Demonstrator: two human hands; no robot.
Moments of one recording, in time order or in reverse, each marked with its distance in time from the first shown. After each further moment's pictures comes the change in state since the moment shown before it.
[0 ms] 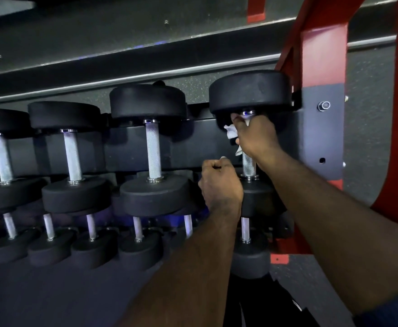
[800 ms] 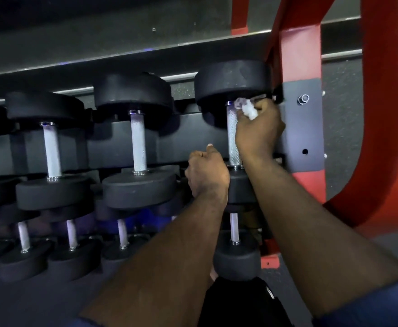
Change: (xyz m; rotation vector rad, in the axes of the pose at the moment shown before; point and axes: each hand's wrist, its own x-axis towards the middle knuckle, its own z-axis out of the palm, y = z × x) left_hand 0.004 -0.004 0.004 0.019 -0.002 0.048; right_hand -0.031 0.014 -0.012 0.185 0.609 -0.172
